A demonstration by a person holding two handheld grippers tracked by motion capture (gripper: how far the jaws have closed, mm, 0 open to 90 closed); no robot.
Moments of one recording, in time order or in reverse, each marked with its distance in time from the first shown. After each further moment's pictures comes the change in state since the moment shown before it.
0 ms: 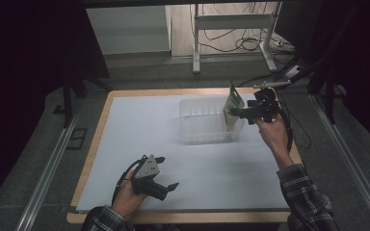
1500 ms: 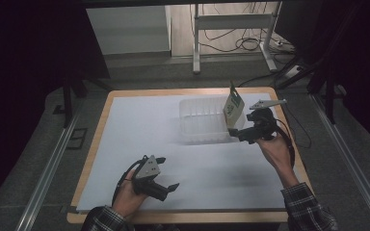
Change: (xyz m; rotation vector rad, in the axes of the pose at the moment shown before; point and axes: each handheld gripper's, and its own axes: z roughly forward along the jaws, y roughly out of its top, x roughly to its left) left arm -0.001 0.000 0.001 -0.001 -0.008 0.006; right arm 0.023 -0.045 -0.005 0.025 0.031 -0.146
